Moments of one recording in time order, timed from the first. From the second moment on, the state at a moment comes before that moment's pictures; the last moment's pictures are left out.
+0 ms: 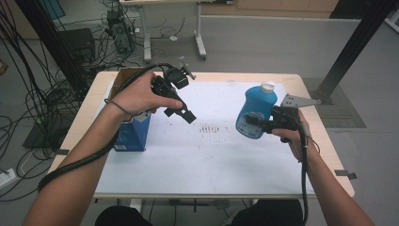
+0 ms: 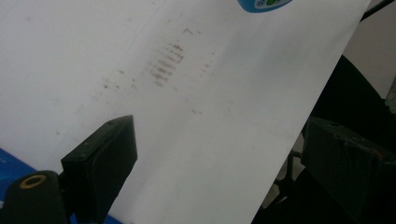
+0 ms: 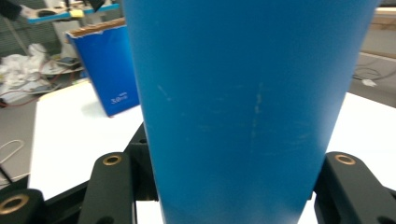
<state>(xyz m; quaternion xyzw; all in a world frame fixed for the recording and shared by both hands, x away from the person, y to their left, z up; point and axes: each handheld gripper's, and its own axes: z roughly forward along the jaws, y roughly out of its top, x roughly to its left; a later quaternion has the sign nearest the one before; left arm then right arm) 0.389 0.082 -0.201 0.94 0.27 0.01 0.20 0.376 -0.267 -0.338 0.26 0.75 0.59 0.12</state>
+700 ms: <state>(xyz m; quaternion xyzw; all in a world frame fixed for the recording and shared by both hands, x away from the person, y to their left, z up) 0.386 0.078 -0.170 0.96 0.20 0.02 0.17 0.378 -0.232 -0.316 0.17 0.79 0.59 0.06</state>
